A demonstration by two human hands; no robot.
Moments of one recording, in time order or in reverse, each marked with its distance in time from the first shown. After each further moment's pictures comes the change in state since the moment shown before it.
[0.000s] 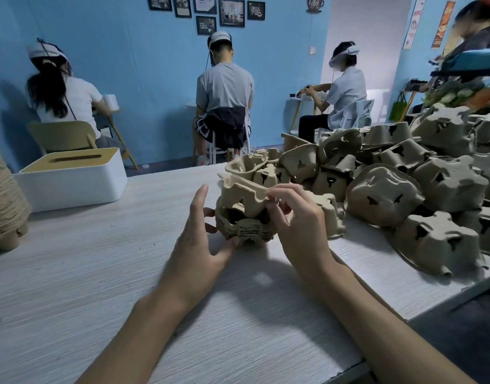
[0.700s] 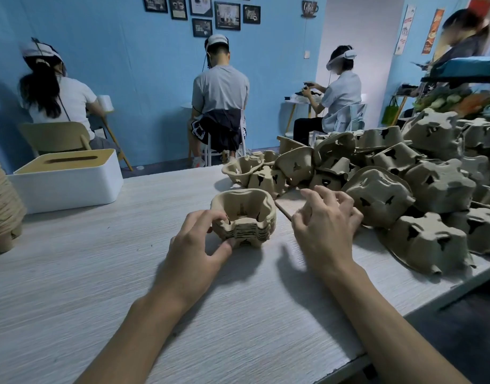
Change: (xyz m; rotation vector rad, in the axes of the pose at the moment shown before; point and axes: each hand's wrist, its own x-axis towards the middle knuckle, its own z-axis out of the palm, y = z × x) left_hand 0.001 0.002 -0.004 0.114 -0.009 0.022; right_hand -0.003 0.019 -0.026 -0.638 -0.124 0.390
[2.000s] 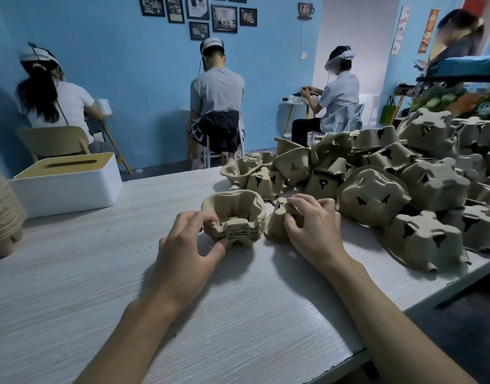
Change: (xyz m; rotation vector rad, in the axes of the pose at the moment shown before) left_hand -0.002 0.005 -0.009 0.035 0.058 -0.016; right_hand 0.006 0.008 0.010 0.123 -0.141 -0.079
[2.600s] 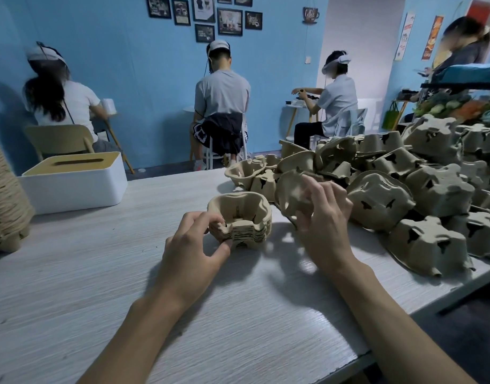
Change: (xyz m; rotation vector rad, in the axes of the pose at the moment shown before) left_hand 0.000 0.000 -0.002 -0.025 -0.010 -0.005; right_hand 0.004 -0.001 -0.003 0.086 0.280 -0.227
